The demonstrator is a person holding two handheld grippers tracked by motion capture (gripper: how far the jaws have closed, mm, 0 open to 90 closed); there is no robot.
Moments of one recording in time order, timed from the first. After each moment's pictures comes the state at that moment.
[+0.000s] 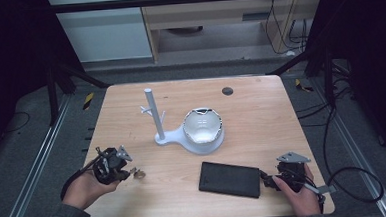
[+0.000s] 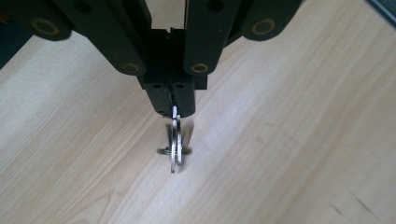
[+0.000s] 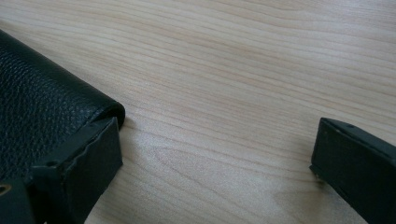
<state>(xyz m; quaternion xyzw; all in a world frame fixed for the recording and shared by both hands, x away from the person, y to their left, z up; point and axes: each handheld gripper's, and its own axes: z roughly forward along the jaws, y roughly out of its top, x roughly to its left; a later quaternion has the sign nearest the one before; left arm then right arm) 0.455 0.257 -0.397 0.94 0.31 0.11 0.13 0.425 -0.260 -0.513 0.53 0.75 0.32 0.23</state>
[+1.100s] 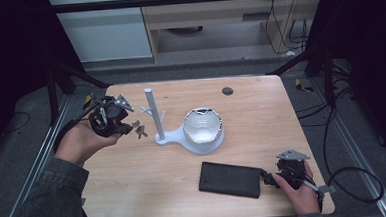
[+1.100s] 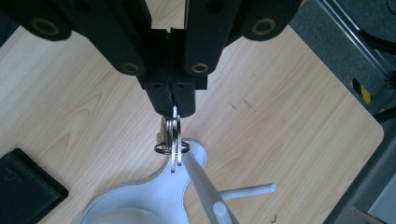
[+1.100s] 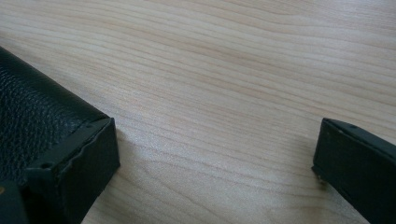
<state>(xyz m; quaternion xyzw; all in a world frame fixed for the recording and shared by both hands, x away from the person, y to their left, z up) 0.502 0.222 -0.272 0.93 0.28 0.17 0.16 0.433 -0.262 -0.514 0.53 0.75 0.32 0.23</state>
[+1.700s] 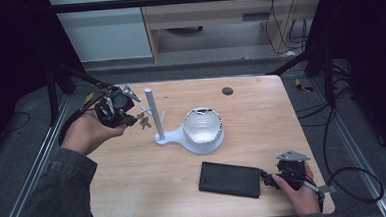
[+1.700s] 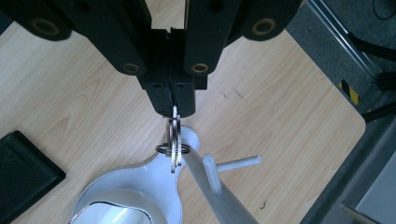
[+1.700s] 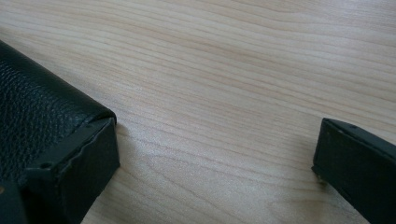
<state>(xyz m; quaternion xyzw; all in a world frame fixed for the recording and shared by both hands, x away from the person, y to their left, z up) 0.514 0.202 -0.254 0.93 0.29 0.18 0.15 0.430 -0.261 -0.514 0.53 0.75 0.32 0.23</state>
